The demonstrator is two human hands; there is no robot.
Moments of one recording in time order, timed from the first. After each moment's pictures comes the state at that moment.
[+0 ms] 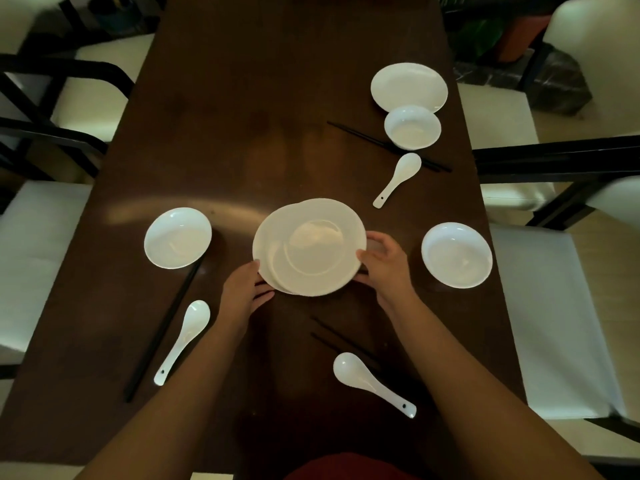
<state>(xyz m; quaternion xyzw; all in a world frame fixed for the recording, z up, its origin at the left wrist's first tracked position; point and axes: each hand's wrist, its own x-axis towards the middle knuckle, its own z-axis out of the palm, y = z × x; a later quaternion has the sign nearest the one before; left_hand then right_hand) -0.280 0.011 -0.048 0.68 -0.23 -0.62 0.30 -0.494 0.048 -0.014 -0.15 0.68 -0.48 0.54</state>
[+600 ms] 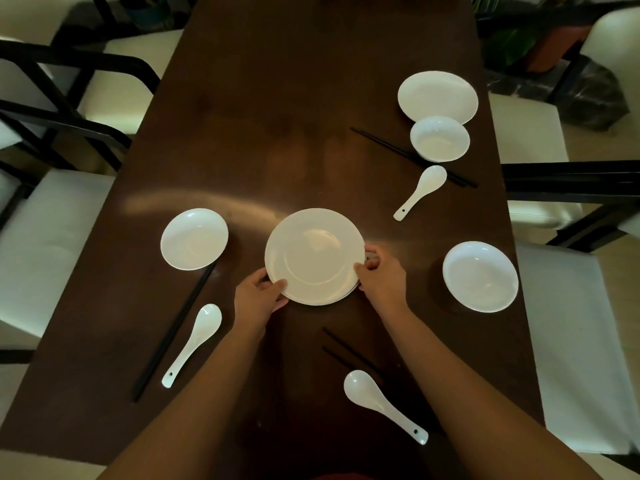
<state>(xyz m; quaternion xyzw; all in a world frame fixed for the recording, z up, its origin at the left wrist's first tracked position) -0.280 0.010 -0.061 0.71 -0.29 -0.56 0.30 -0.478 0.027 -0.048 -0.34 0.79 -0.31 0.40</state>
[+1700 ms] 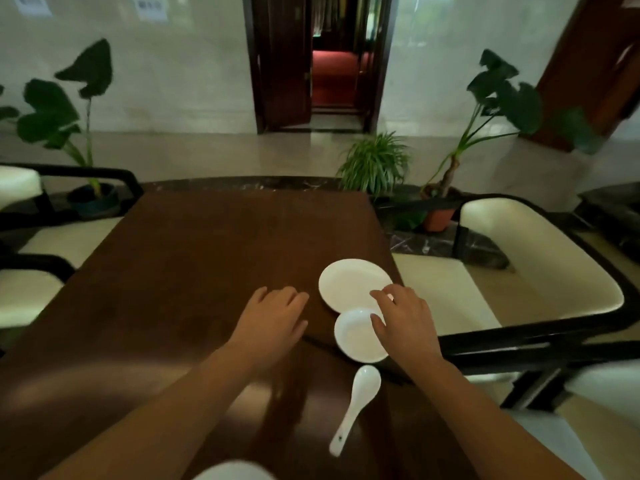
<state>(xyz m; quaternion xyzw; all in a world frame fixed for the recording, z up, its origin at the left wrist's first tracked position) -0.476 -0.236 0.042 0.38 -0.92 0.00 0.06 -0.684 -0.148 0.029 -0.61 0.77 -0.13 -0.07</state>
